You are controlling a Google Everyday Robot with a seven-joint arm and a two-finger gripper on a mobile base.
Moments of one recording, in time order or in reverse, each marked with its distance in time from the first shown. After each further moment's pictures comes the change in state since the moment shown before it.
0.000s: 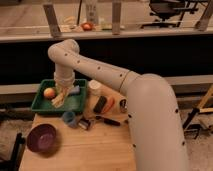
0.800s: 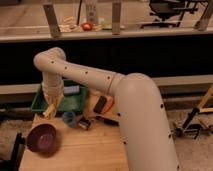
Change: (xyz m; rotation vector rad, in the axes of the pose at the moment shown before) arm -0.058 -0.019 0.038 -0.082 -0.097 -0.212
